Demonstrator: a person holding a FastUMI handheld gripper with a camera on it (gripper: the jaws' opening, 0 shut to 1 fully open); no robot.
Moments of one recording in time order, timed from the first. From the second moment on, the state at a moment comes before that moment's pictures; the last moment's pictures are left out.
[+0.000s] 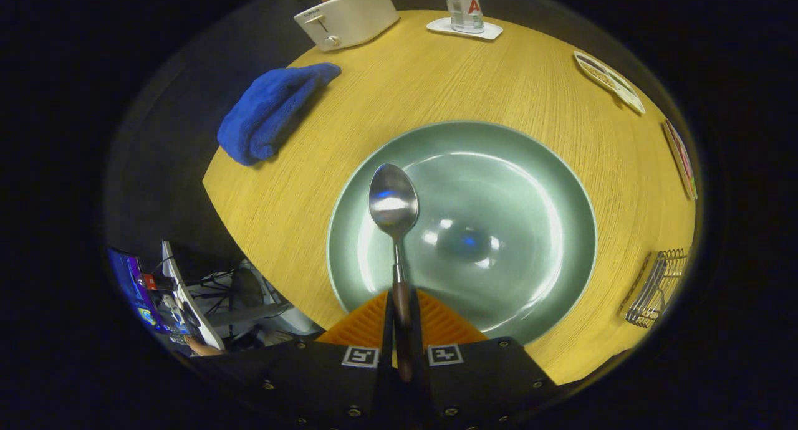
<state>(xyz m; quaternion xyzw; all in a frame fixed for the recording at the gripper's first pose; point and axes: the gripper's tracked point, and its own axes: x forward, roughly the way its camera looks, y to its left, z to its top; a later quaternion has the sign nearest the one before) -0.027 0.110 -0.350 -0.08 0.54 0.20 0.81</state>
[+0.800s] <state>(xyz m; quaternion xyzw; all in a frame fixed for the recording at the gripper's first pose) -0.014 0.088 -0.329 -0.01 0.52 0.15 0.84</state>
